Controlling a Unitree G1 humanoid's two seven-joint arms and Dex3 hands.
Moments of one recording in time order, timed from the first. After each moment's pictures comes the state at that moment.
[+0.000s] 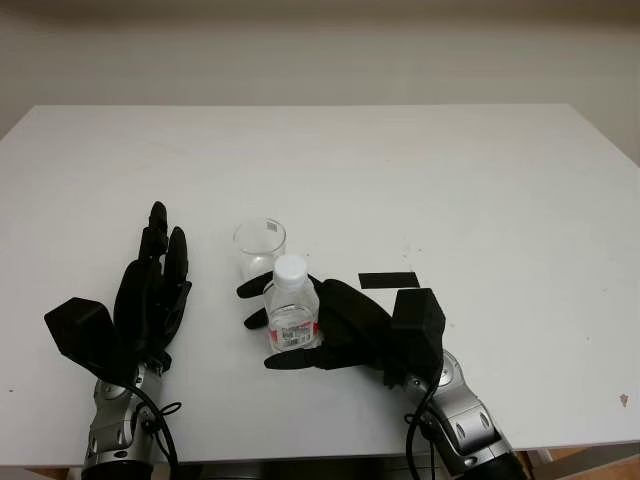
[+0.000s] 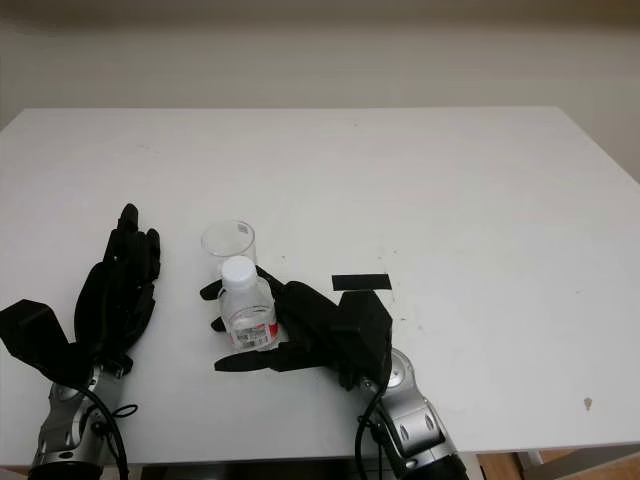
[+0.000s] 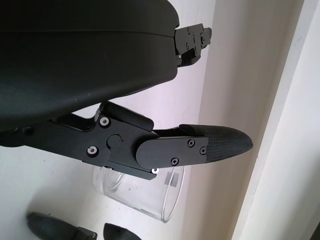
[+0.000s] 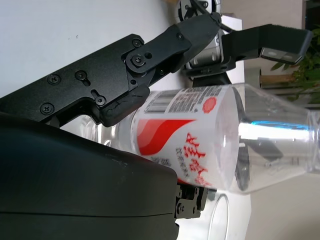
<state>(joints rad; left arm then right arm) -0.14 0.13 0.25 0.28 -0.30 -0.14 -0.23 -0.15 -0.11 0.34 0.06 0.07 0.11 0.56</state>
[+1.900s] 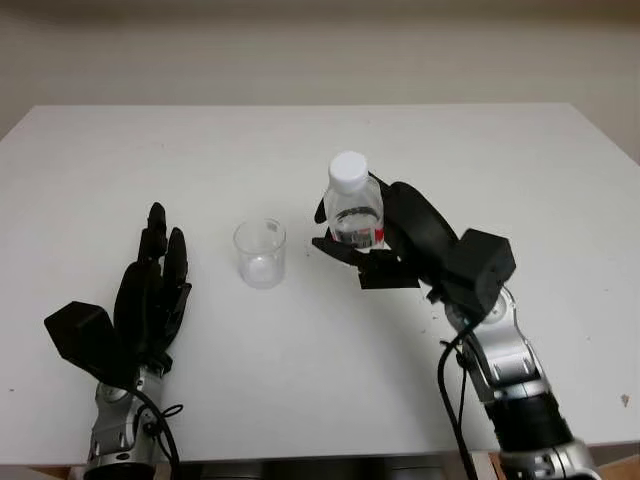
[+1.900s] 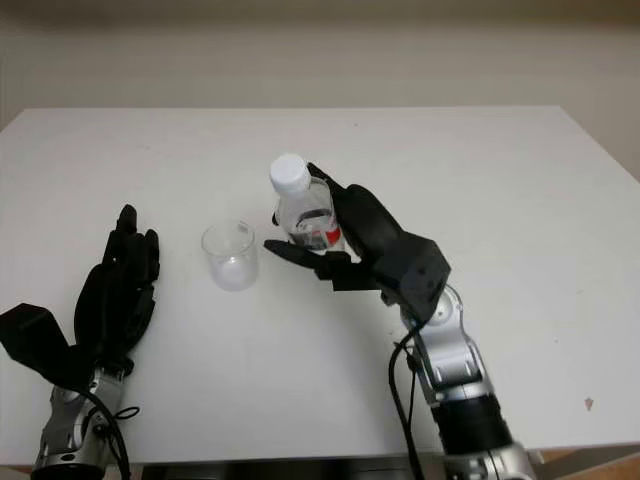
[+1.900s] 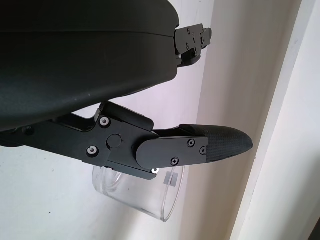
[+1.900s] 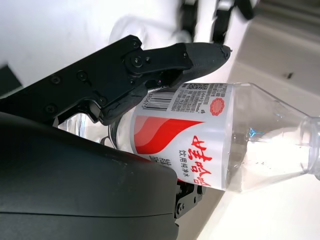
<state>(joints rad) -0.12 0.12 0.25 0.27 -0.29 -0.15 -0.23 -0.48 -0.23 0.14 0.21 -0.18 -0.13 0.28</state>
